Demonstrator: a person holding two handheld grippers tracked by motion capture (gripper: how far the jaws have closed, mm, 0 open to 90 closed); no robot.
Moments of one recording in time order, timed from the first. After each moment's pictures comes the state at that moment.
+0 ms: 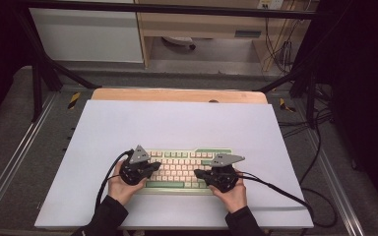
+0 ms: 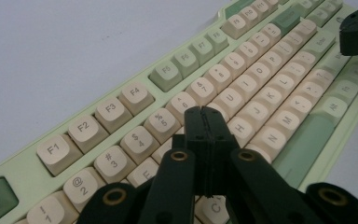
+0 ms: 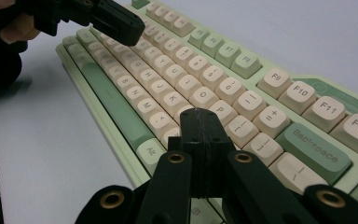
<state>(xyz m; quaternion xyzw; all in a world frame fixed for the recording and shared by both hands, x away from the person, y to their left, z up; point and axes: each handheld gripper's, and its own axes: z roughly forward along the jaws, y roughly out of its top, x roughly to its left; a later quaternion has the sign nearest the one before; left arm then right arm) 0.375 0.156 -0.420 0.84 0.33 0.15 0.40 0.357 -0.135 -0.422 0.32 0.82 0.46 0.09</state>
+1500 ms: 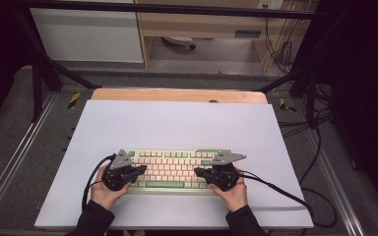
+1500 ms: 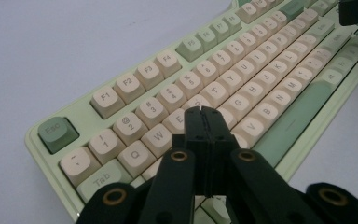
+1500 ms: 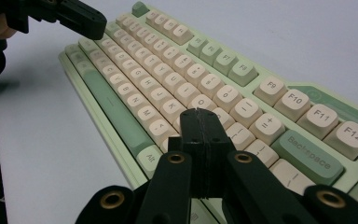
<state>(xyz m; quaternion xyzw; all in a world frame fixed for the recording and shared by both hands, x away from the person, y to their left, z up) 0.353 0.201 -0.414 0.83 0.34 0.16 0.41 0.359 -0.136 -0.417 0.32 0.82 0.47 0.09</state>
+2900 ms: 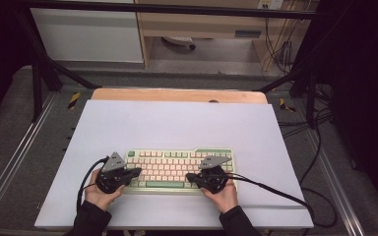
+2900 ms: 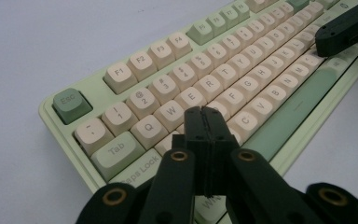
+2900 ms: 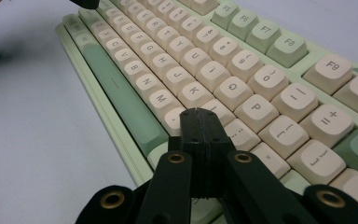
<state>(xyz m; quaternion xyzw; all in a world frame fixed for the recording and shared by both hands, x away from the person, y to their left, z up) 0.349 0.216 -0.420 0.82 0.35 0.15 0.42 0.363 -0.111 -0.440 0.30 0.84 0.44 0.07</state>
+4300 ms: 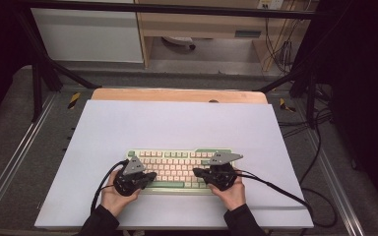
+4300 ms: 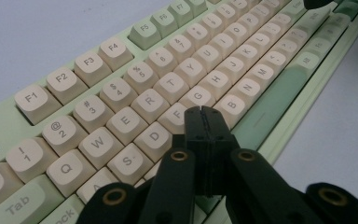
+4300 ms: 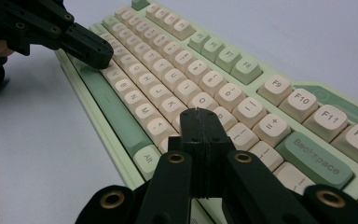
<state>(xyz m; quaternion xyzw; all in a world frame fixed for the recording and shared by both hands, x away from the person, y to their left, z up) 0.349 0.172 -0.429 0.85 0.32 0.13 0.40 0.362 -0.132 -0.421 0.31 0.83 0.46 0.09</state>
